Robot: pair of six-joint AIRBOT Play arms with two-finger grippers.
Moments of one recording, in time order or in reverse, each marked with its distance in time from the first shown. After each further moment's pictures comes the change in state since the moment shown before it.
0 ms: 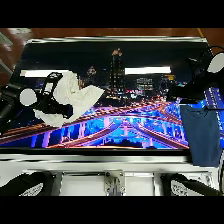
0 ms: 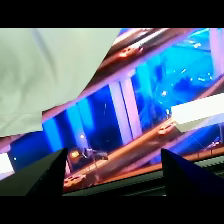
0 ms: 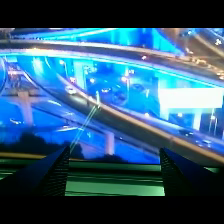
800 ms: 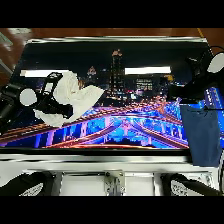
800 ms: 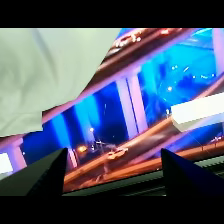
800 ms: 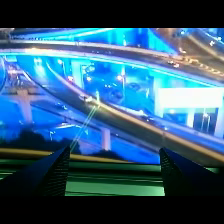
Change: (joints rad) left arm 0.000 0.000 0.000 0.000 0.000 0.000; right arm 0.000 0.000 0.000 0.000 -0.003 0.000
